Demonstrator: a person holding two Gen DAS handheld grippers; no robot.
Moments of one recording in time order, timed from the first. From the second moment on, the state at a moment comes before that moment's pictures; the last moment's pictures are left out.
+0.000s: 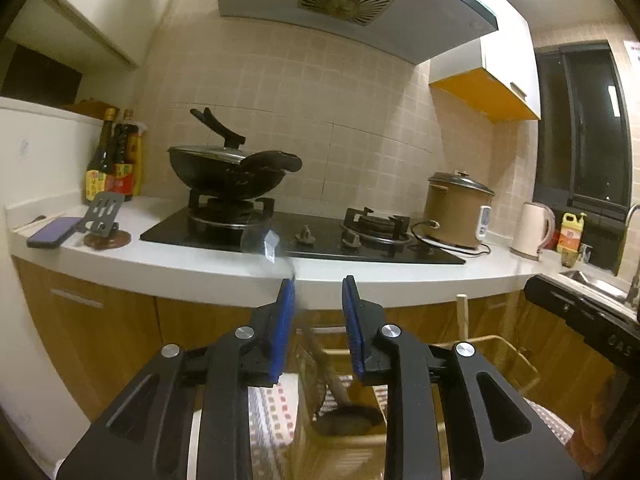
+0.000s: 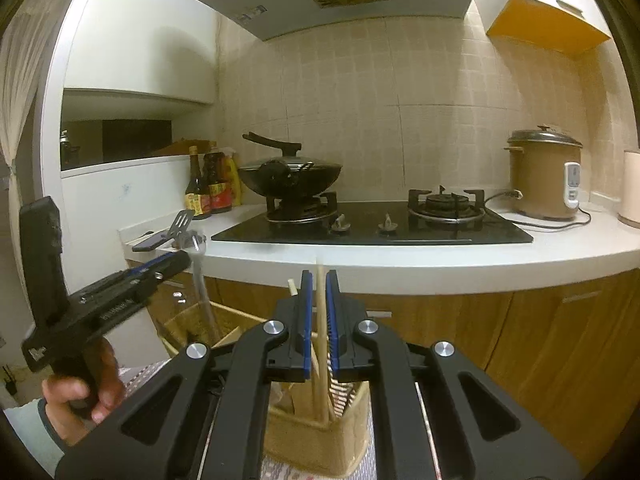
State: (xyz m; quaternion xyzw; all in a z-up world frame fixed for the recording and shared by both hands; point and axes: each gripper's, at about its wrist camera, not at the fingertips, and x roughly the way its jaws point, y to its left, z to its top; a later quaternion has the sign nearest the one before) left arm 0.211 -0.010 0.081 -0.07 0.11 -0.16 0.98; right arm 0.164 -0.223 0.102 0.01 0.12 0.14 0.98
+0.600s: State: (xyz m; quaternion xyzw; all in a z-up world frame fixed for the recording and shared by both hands) left arm 0.162 0.043 0.100 -0.08 0.14 -0.16 0.97; right arm 0.113 -0.229 0.104 0.03 0.17 0.15 0.97
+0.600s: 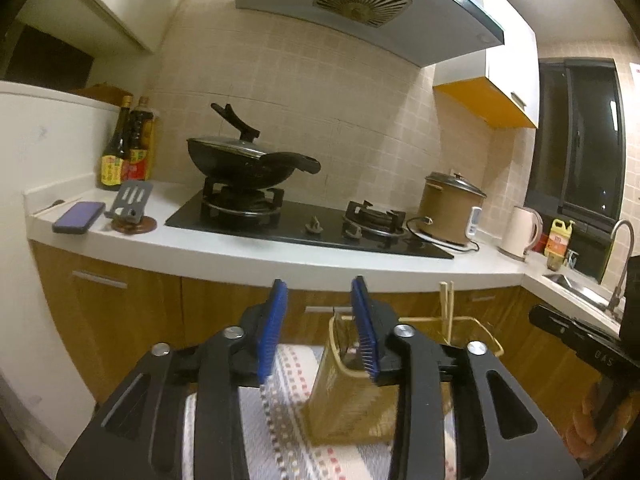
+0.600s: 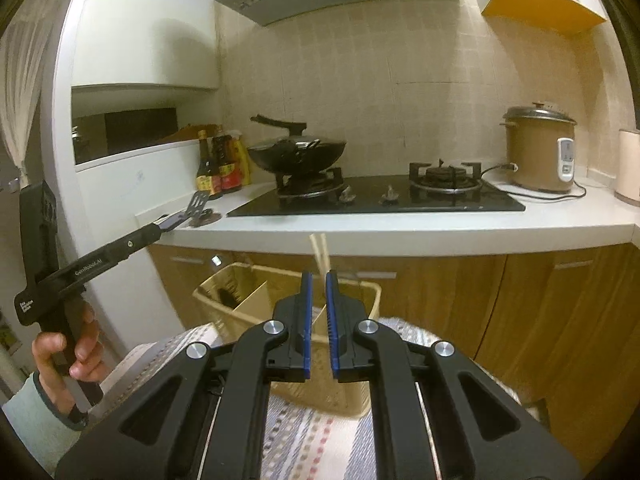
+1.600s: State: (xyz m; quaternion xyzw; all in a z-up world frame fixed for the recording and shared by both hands) left arm 0.042 0.091 -0.046 -0.07 0.49 -0.10 0.87; right arm 0.057 -0.057 -0.059 -0.03 0.48 0.23 0.84
